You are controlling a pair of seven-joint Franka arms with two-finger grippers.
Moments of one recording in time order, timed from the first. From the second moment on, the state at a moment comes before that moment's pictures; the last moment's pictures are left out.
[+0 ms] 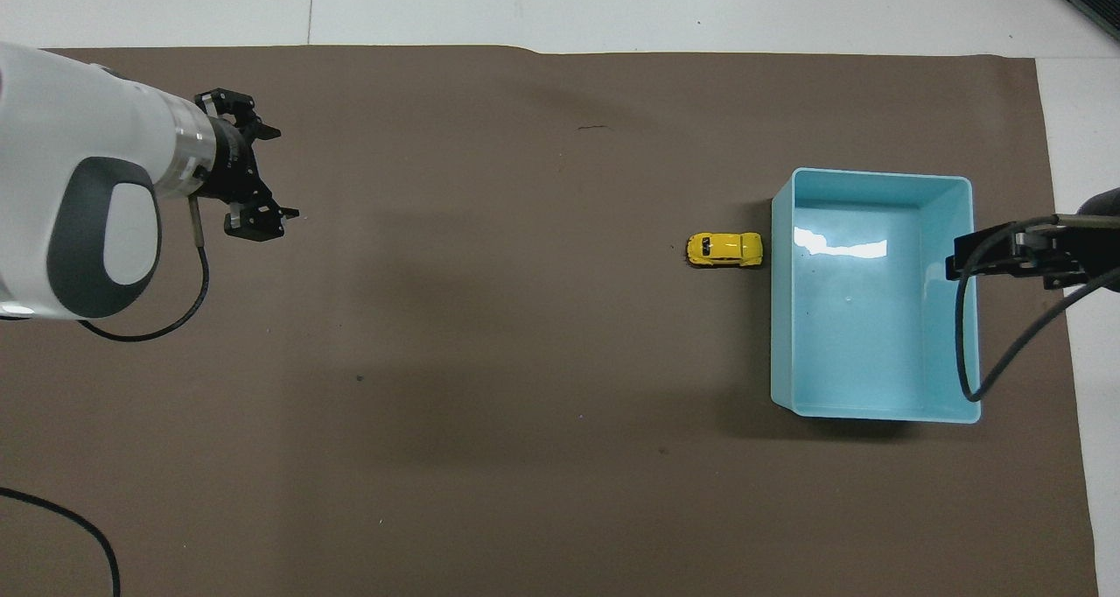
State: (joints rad) left arm -0.18 0.20 0.01 -1.69 -0.14 2.11 -1.83; right arm -0.13 -0.03 0.11 -1.63 0.03 1.57 0.10
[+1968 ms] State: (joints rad) left arm -0.08 0.01 0.06 -1.58 -0.14 1.61 -0.32; right arm 0.10 0.18 0.12 -1.81 -0.06 2.01 1.50
